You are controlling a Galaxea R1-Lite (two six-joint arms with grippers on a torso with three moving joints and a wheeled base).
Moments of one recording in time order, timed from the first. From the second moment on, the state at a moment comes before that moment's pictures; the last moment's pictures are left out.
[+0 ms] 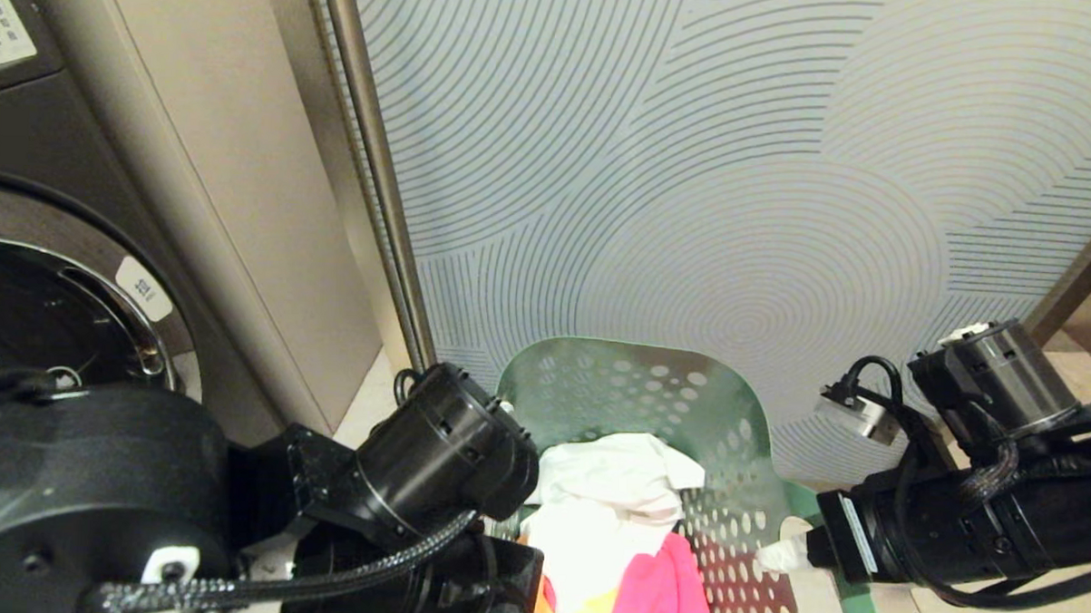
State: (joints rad) left arm -1.01 1.65 -1.04 0.32 0.21 -0.58; right arm 0.44 1.51 -0.86 0.28 0.43 0.41
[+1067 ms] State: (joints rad) left arm -1.03 1.65 -1.03 0.32 0.22 -0.58; right arm 0.44 1.49 -0.84 0.28 0.42 0.41
